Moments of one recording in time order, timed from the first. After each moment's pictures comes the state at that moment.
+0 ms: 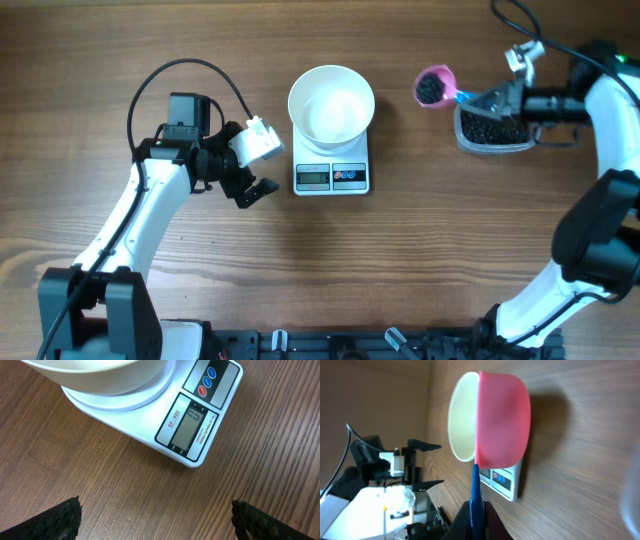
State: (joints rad) left arm -0.08 1.54 0.99 -0.66 0.53 0.93; right arm -0.27 1.95 1.63 -1.26 -1.08 -0.29
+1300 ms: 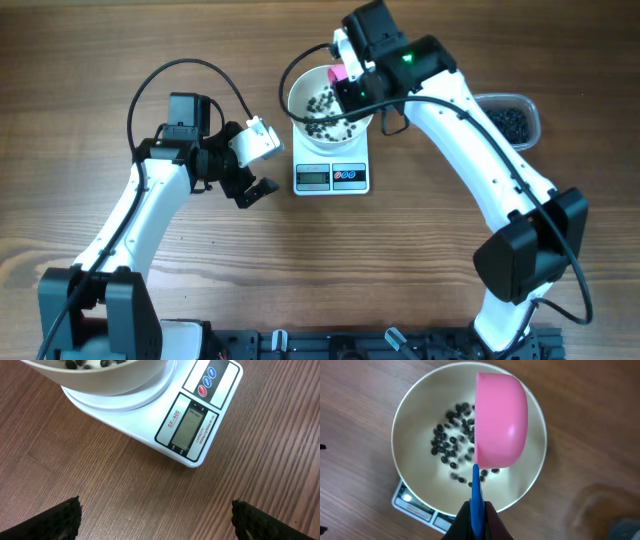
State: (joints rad) left arm -0.08 1.54 0.99 -0.66 0.53 0.93; right arm 0.51 1.95 1.88 -1.05 0.01 0.02
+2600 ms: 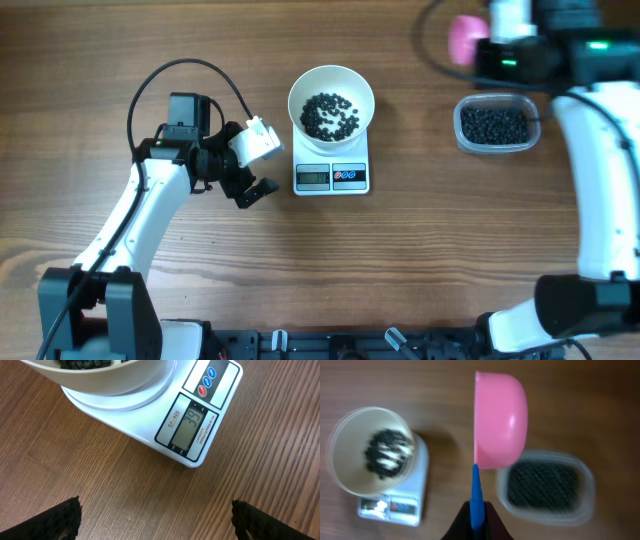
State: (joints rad) left arm -0.08 1.54 0.99 -0.66 0.53 0.93; right arm -0.01 1.68 1.89 -1.24 -0.11 -0.02
